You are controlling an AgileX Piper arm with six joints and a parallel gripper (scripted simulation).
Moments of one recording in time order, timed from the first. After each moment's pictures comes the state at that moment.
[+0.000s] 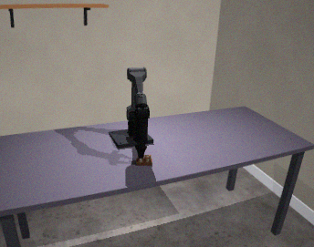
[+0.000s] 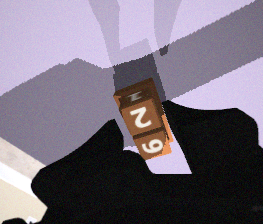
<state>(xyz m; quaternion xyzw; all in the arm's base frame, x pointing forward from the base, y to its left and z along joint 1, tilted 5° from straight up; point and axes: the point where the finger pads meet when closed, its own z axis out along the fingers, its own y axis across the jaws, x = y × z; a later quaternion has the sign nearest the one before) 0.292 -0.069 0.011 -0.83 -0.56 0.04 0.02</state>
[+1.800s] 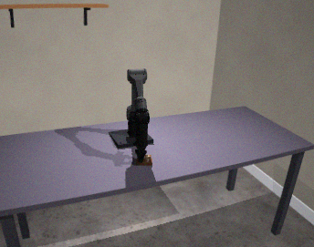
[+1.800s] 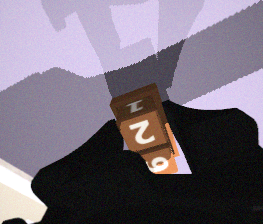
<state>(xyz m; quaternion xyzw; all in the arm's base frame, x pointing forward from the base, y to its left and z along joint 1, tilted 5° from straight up) 0.290 -0.070 -0.013 -0.83 -0.56 0.04 0.02</state>
